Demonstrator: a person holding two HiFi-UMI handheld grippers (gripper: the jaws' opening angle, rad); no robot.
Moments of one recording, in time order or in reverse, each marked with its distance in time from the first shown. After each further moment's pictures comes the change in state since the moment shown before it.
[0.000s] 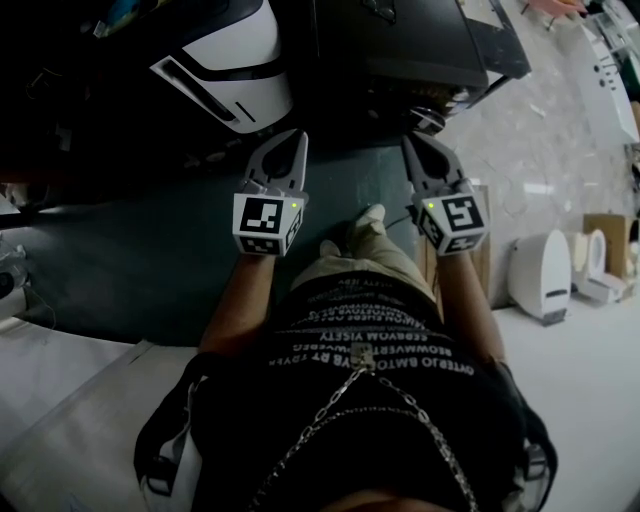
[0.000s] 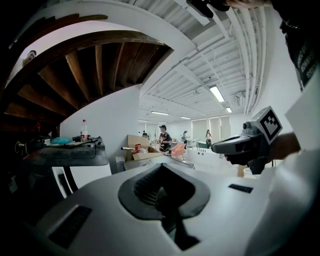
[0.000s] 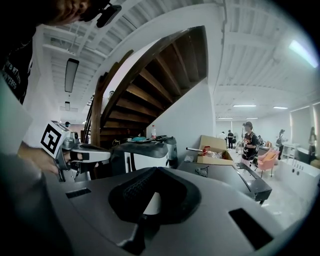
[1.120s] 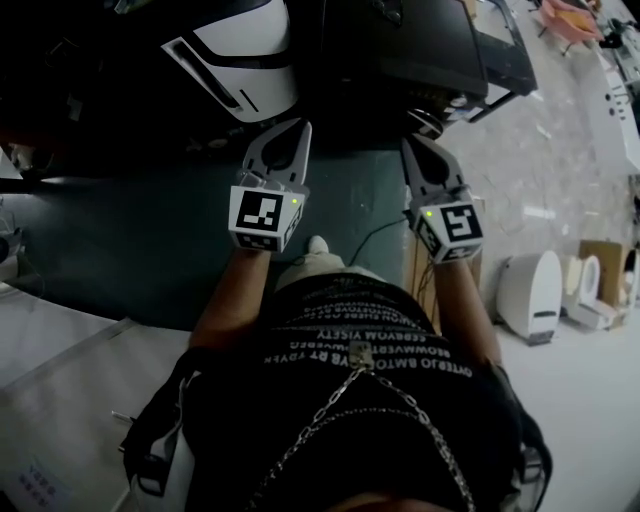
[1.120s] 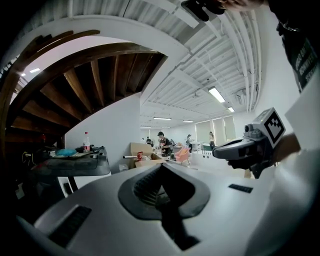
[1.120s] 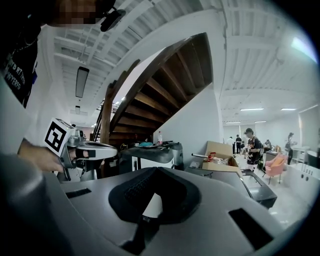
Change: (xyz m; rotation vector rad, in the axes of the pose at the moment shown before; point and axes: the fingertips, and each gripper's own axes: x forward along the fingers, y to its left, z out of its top) left arm -0.022 -0.054 0.045 0.017 -0.093 0.070; right arm -0.051 -0.004 0.013 -0.028 -0.059 0.091
